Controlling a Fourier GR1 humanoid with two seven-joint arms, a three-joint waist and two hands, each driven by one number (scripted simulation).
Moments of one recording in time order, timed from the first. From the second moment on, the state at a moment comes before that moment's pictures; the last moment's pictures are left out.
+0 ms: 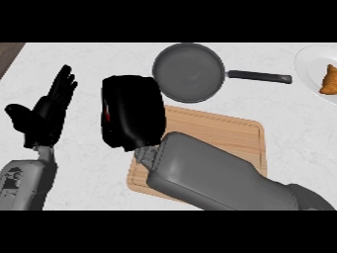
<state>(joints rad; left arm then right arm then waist) -0.28 0.21 0.04 -1.43 0.04 0.08 0.08 -1.03 0.00 0.76 -1.31 0.69 -0.26 0.96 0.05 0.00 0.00</state>
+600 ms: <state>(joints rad) -0.27 0.21 0.06 -1.44 0.04 0.08 0.06 -1.11 -0.04 0.50 -0.89 0.61 -0.47 0.65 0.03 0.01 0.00</state>
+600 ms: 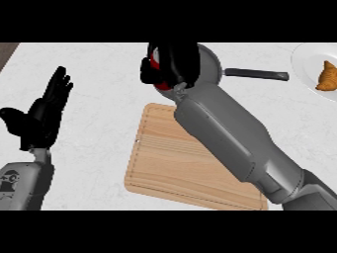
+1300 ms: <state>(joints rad) -0.29 0.19 0.03 -1.46 0.02 0.08 0.08 -1.17 -0.13 0.32 -0.37 0.60 -0.66 0.25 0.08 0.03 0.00</state>
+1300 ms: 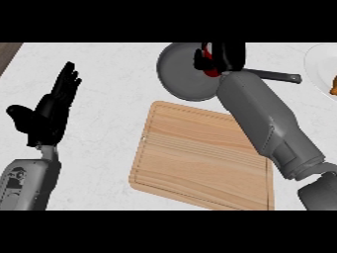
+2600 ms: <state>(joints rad) -0.27 0.20 0.06 -1.45 0.03 0.07 0.07 -1.05 -0.14 -0.13 -0.29 0.15 -0.36 -0.38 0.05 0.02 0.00</state>
